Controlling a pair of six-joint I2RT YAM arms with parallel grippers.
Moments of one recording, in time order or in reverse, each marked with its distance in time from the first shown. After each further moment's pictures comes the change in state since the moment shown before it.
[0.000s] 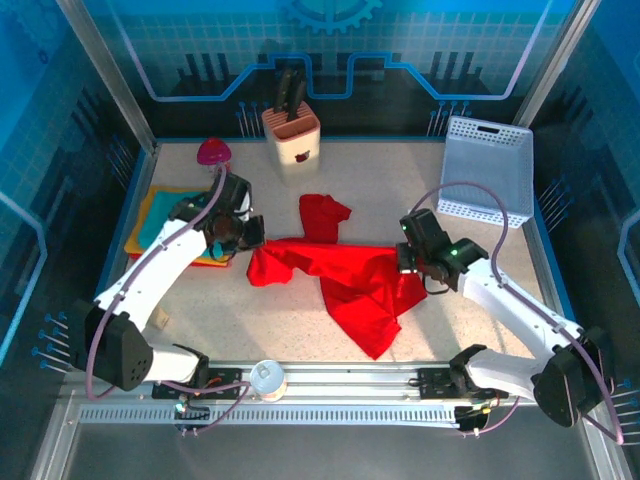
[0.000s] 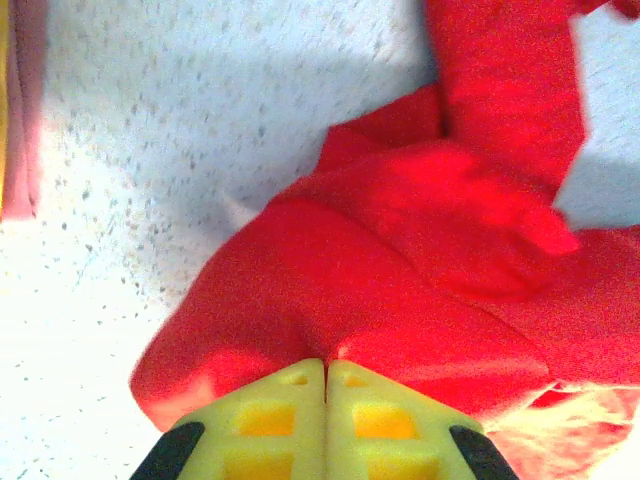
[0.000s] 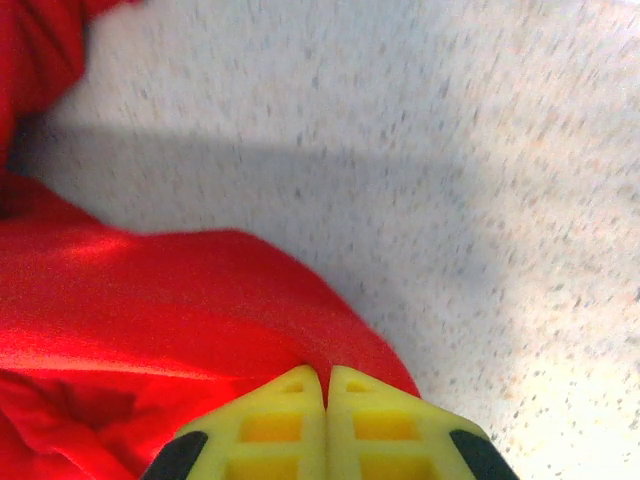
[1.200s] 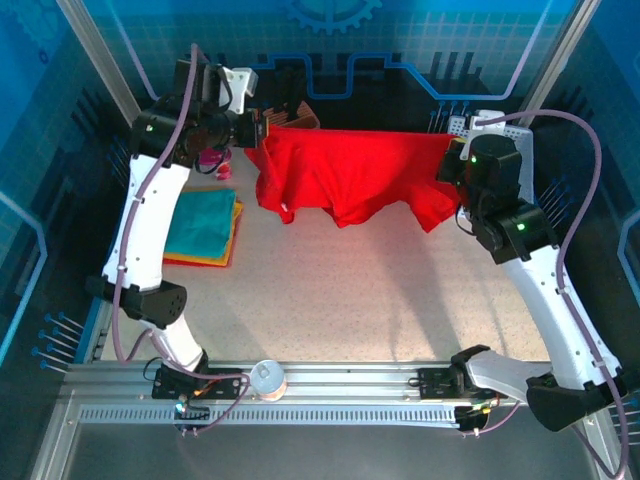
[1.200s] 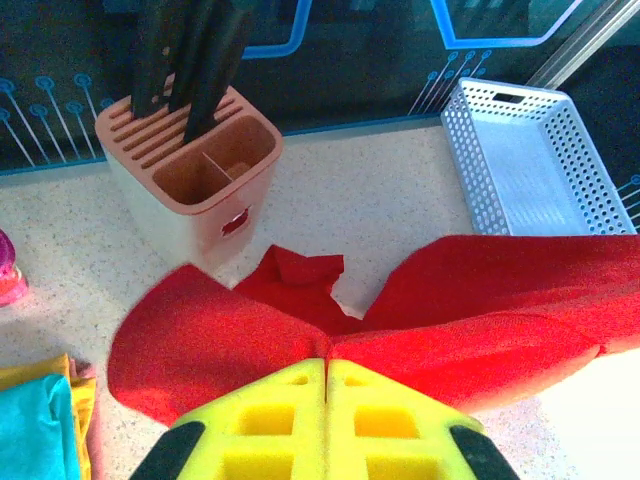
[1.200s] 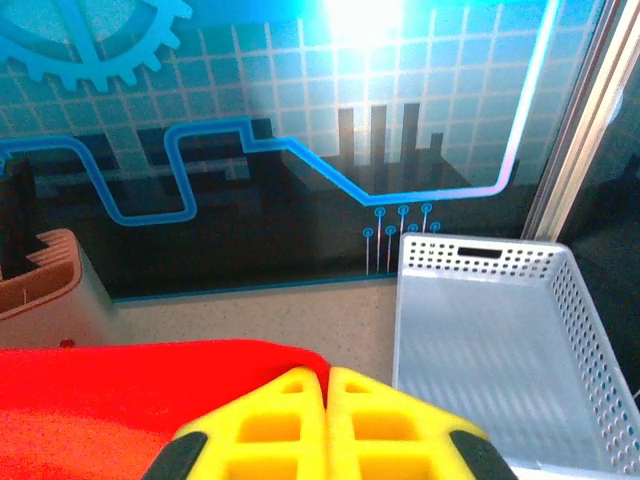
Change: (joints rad) left arm 0.041 0.367 1.094 -0.225 0.046 0.333; right arm -0.154 -0.015 0.552 0.133 0.204 -0.236
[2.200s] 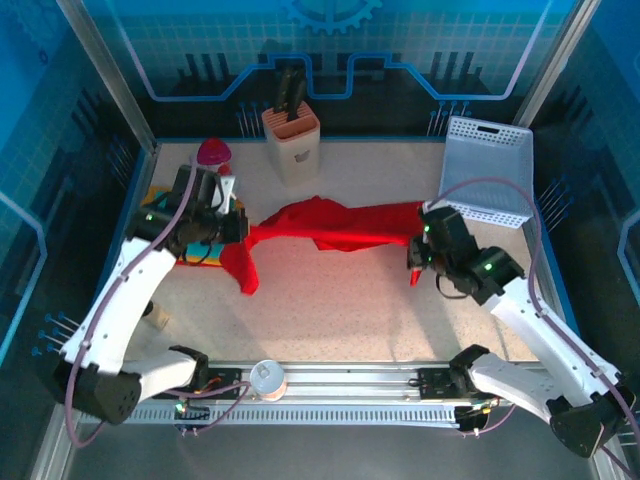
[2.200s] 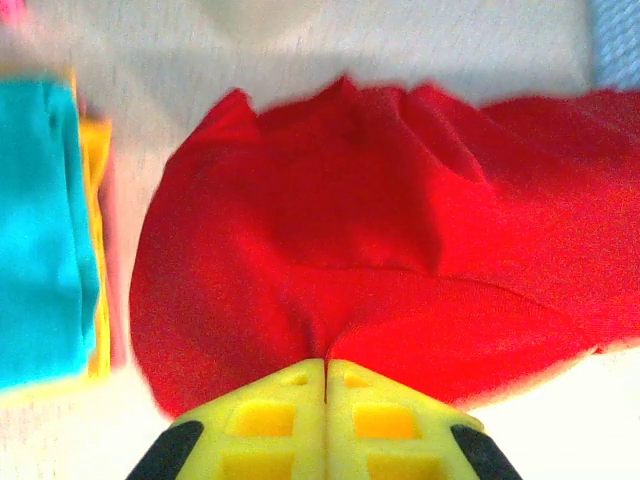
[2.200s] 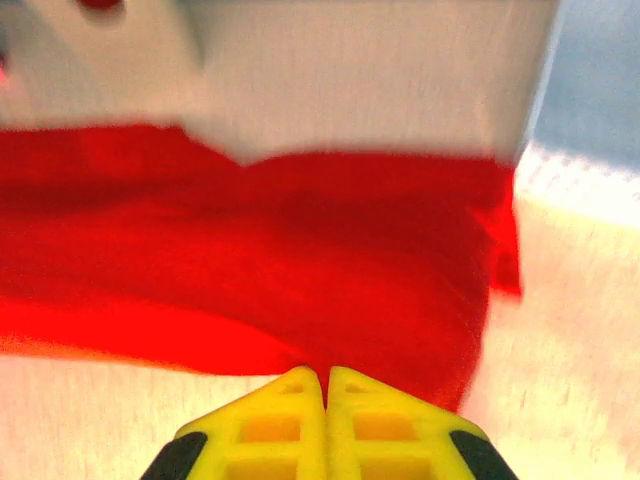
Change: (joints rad) left arm -0.002 -0.578 -1.034 0.126 -0.038 -0.145; right arm 0.194 -0.182 -0.489 -0.289 -0.224 0.253
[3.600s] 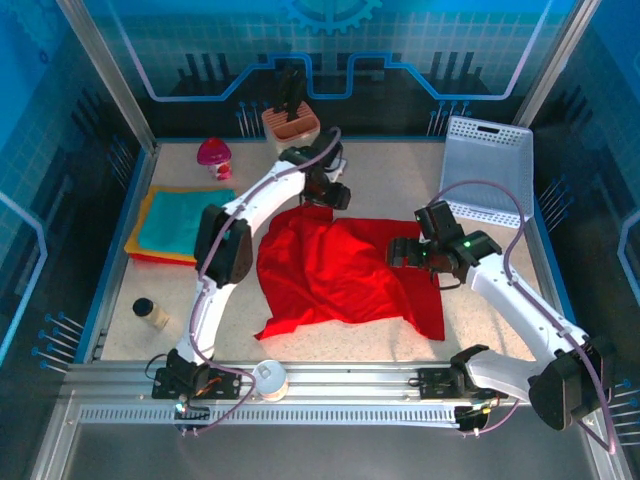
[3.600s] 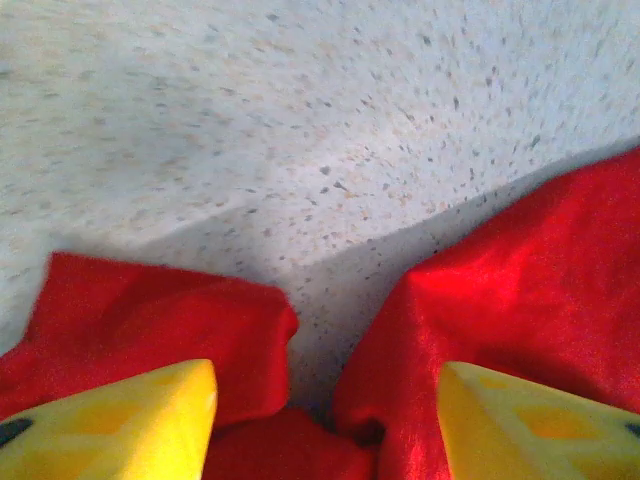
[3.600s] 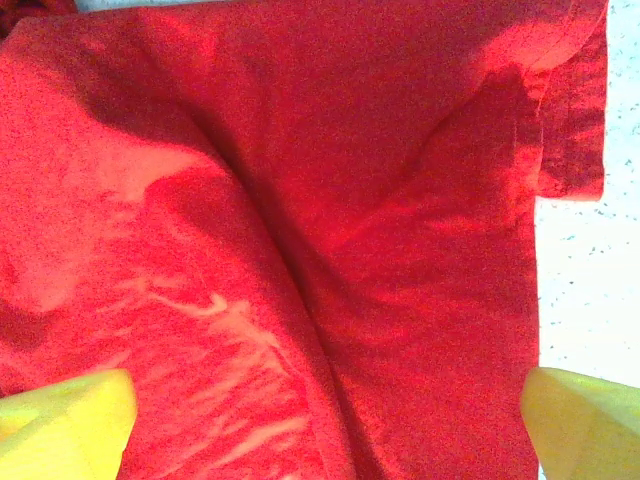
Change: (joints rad) left arm -0.244 1.182 0.865 0.103 -0.050 0.148; right arm -0.144 0.187 -0.024 0.026 -0.155 0.047
